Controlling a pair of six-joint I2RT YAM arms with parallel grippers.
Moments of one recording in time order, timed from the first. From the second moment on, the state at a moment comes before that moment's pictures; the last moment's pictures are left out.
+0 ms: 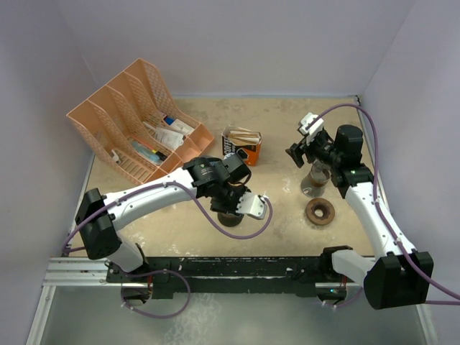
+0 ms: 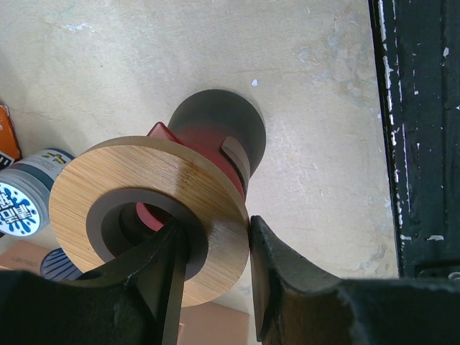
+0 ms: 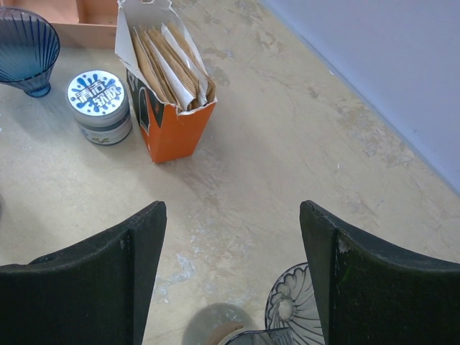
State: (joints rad) left arm -1.02 1.56 1.38 -1.00 0.20 0.84; right arm 0.10 1.10 0.88 -0.13 -0.52 -0.48
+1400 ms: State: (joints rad) left arm -1.01 1.48 1.44 -1.03 0.20 0.76; right arm 0.10 1.11 0.86 -0.11 -0.45 -0.48
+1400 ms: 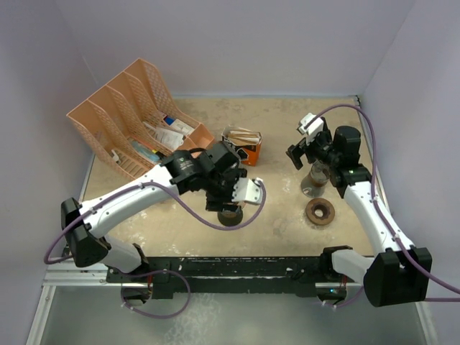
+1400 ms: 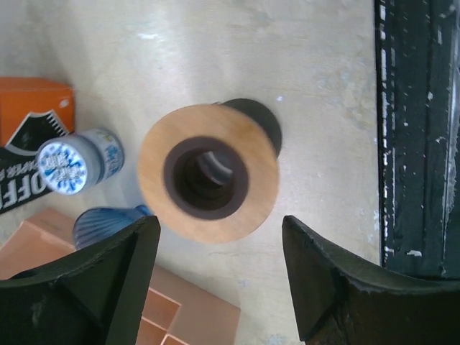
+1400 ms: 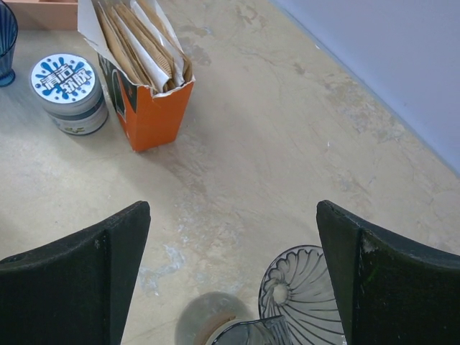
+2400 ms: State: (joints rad) left arm -0.39 1.75 1.42 -0.78 0.12 0.34; right arm 0.10 1.06 0.86 -0.11 -0.47 -0.49
